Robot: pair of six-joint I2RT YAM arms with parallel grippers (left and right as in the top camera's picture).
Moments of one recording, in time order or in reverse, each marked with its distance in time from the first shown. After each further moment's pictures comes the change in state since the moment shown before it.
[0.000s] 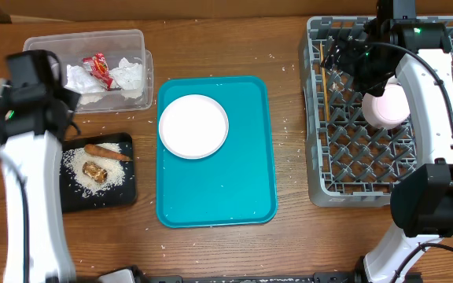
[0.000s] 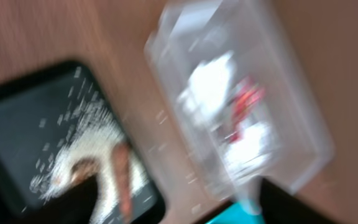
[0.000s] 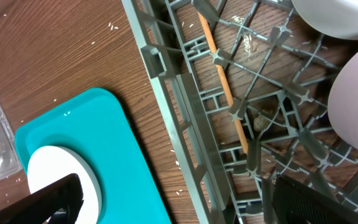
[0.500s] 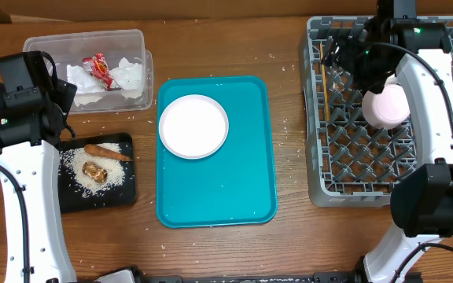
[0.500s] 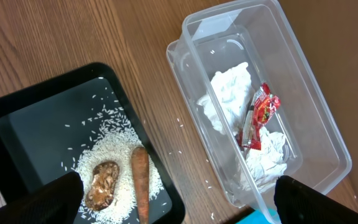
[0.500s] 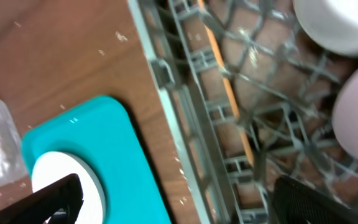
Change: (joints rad) left arm 0.000 0.016 0.008 -0.053 -0.054 -0.001; right arm 0.000 0.000 0.000 0.042 -0.007 0.000
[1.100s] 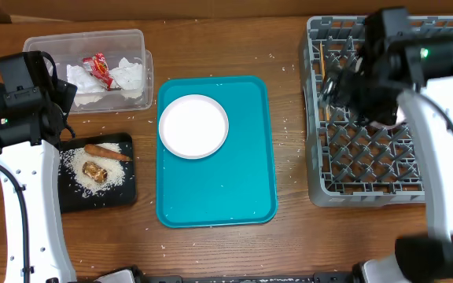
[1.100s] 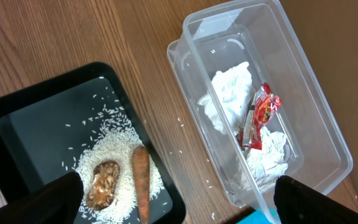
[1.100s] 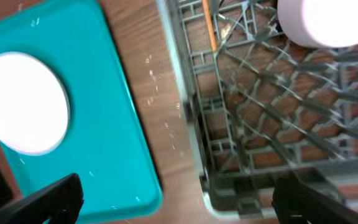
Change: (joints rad) left arm 0.000 0.001 0.000 -0.002 0.000 0.000; right arm 0.186 -0.267 0.001 -0.414 0.217 -0.023
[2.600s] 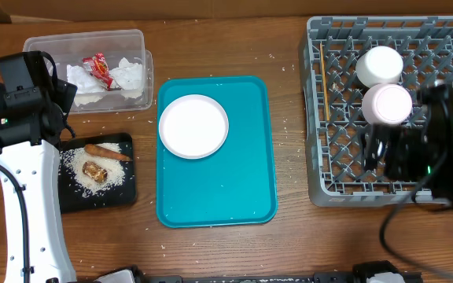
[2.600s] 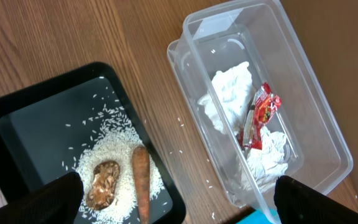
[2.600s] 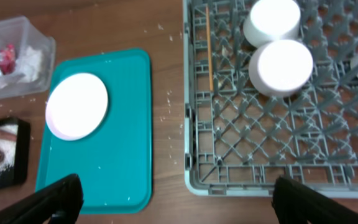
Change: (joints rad) left arm 0.000 0.000 0.000 0.000 0.000 0.000; right arm -0.050 -0.602 -0.175 0.052 -0.024 -0.192
